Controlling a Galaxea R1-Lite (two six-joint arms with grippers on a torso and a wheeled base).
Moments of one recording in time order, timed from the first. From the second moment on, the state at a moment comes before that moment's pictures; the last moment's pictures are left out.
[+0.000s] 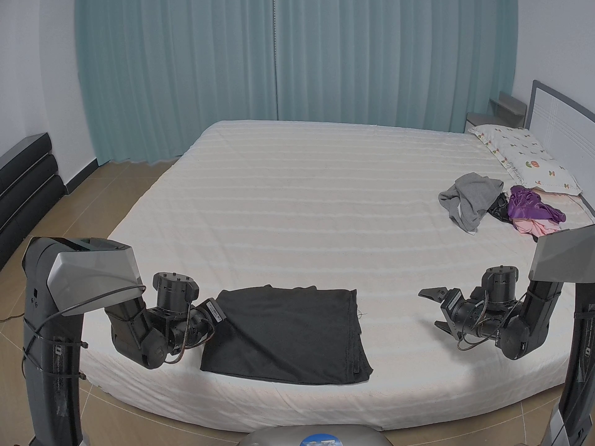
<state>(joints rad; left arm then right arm) -0.27 2.40 -0.73 -1.04 0.01 -0.79 0.12 2.32 -0.50 -1.25 0.28 0.99</state>
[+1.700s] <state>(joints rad) -0.23 1.87 -0.51 -1.04 0.12 -0.80 0.11 1.93 -0.36 -1.20 0.27 0.86</state>
